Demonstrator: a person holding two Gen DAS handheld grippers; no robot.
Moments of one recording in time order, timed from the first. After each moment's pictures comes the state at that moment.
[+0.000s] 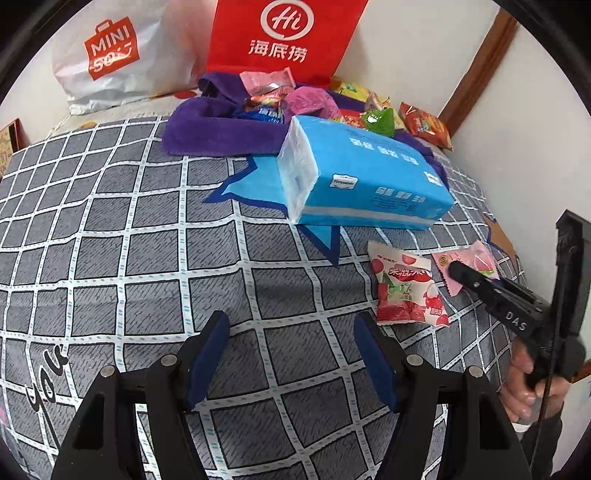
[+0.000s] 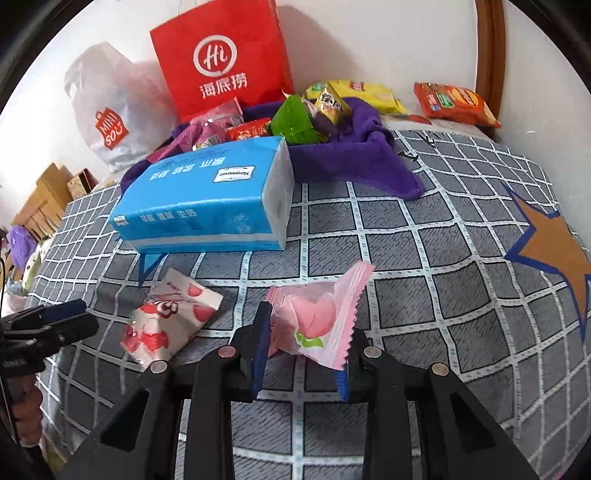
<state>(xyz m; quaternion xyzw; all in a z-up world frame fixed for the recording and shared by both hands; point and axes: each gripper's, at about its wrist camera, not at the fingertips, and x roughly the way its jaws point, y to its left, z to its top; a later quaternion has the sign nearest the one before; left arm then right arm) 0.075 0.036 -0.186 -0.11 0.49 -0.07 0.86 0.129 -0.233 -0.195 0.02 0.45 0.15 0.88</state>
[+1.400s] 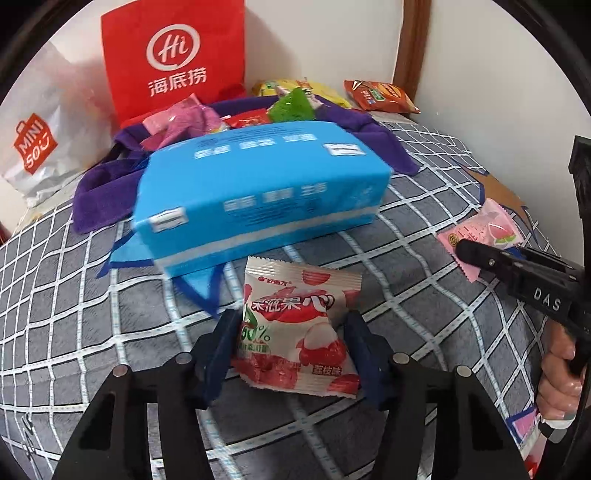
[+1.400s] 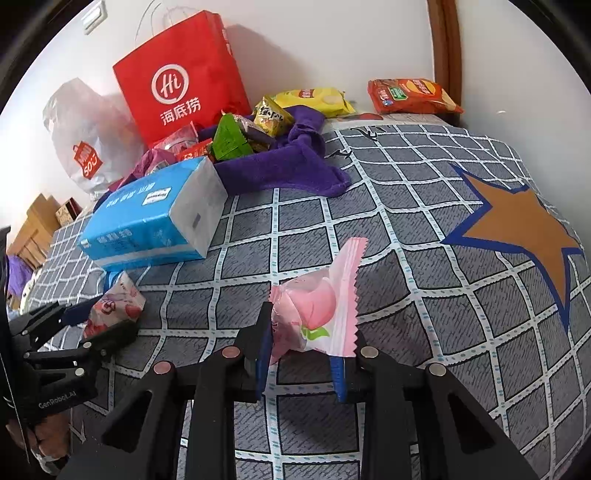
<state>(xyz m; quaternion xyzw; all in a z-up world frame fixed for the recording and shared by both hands) 0.105 -0.061 -0.192 0.03 0.46 -0.09 0.88 0.137 -0.290 -0.198 0.06 0.45 0.11 0.88</state>
